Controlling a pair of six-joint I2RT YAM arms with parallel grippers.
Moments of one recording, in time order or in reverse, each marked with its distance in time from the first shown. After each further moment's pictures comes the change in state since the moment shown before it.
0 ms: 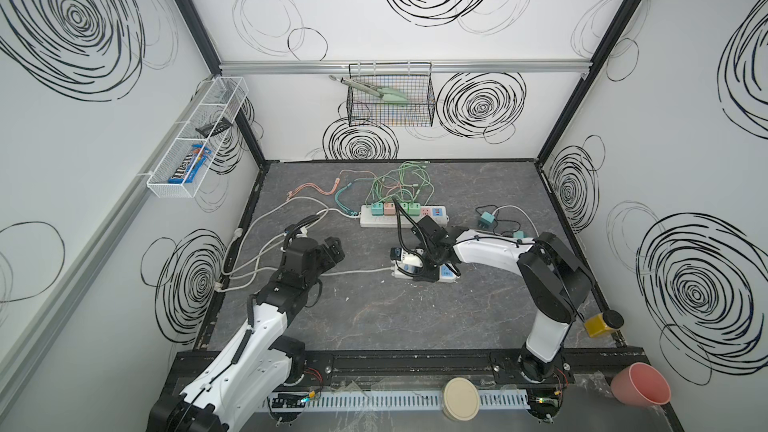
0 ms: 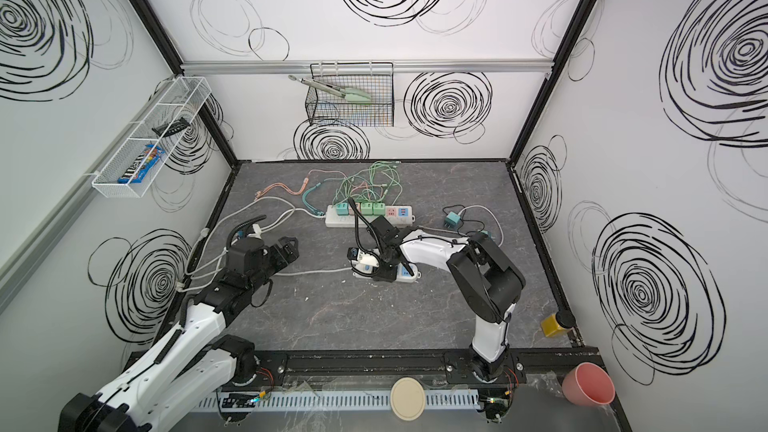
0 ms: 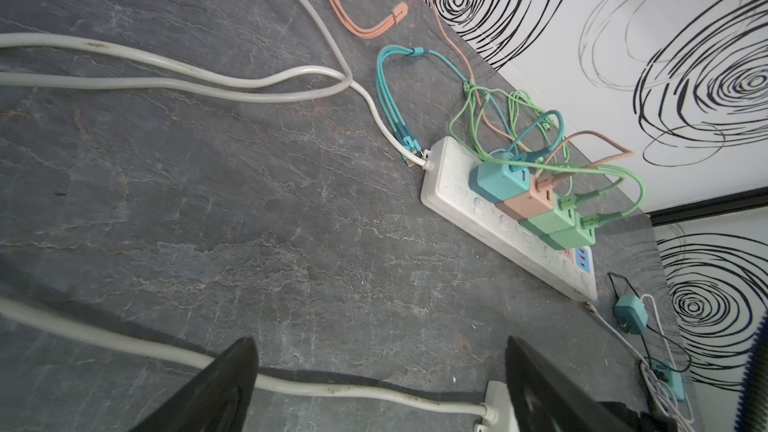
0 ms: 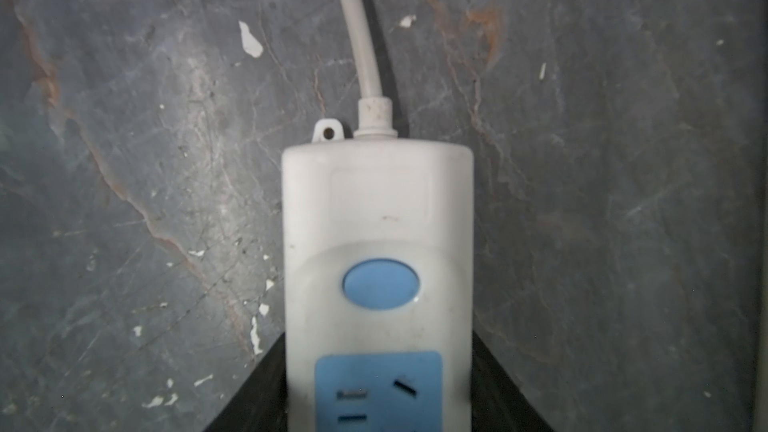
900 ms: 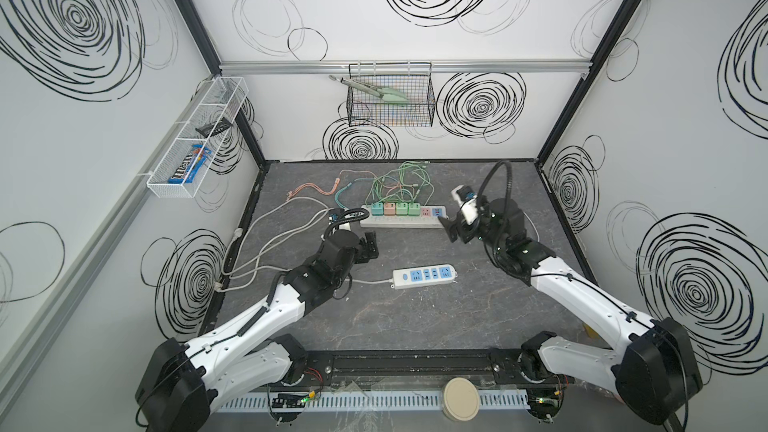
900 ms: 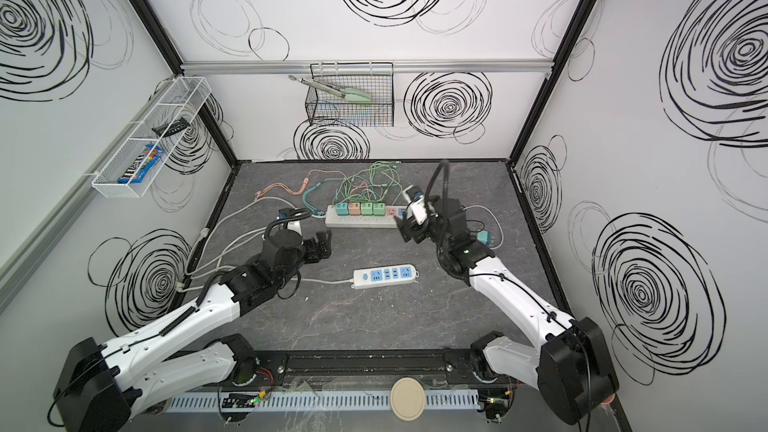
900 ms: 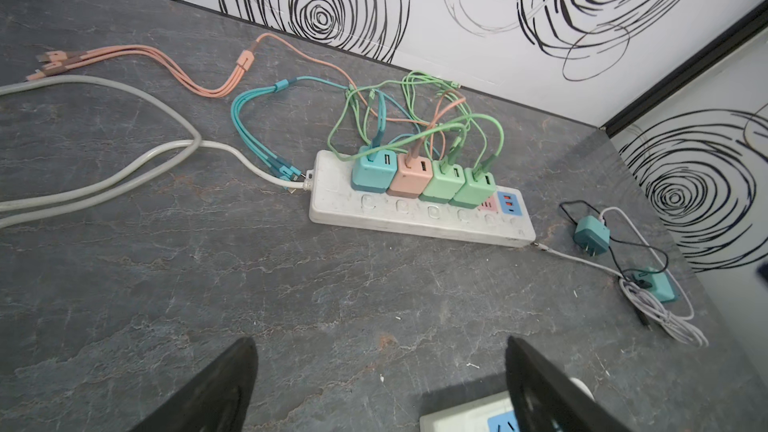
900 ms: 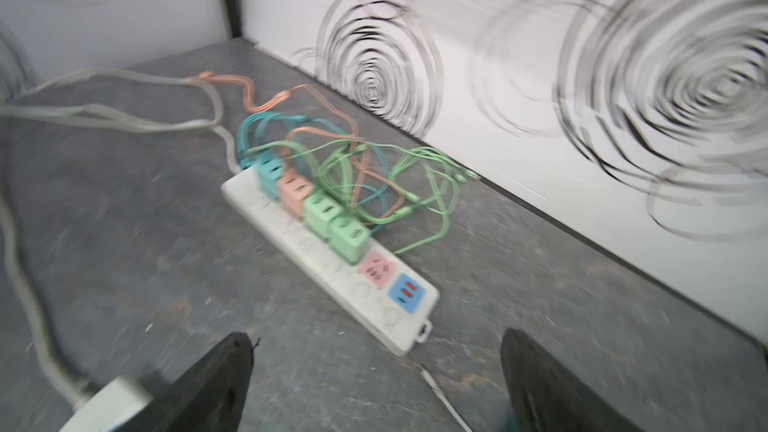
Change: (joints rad) left arm -0.403 0.199 0.201 0.063 -0.272 0.162; right arm -0.379 -0.640 -0.296 0.549 0.090 0.593
